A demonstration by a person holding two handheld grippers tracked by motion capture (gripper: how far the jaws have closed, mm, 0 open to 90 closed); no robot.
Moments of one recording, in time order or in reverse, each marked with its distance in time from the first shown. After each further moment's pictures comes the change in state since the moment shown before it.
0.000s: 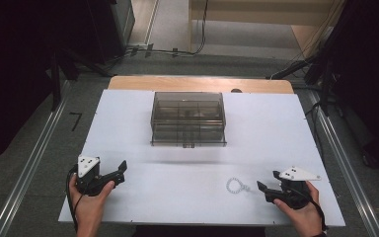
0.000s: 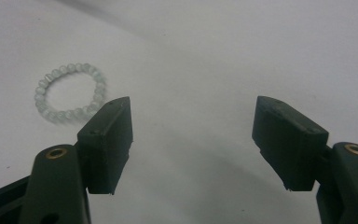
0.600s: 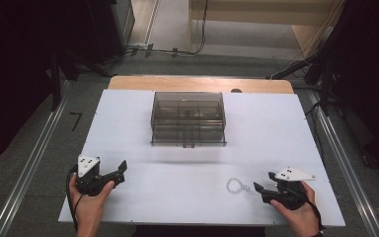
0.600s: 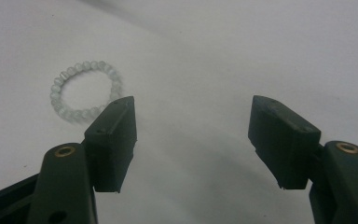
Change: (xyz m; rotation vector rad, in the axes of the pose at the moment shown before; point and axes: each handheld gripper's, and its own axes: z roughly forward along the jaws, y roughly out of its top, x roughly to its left) left arm 0.000 0.000 0.000 0.001 0.000 -0.002; right arm 0.008 0.002 0.004 0.018 0.024 -0.004
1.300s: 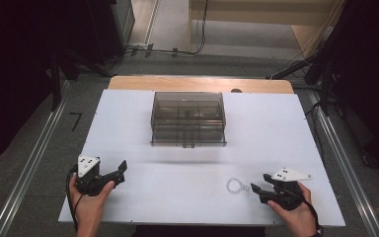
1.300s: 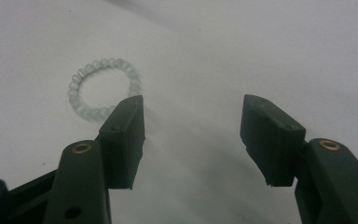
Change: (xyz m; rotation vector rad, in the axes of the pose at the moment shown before) left arm 0.000 0.000 0.000 0.000 -0.003 -0.001; right arm 0.006 0.001 0.004 0.013 0.037 -0.012
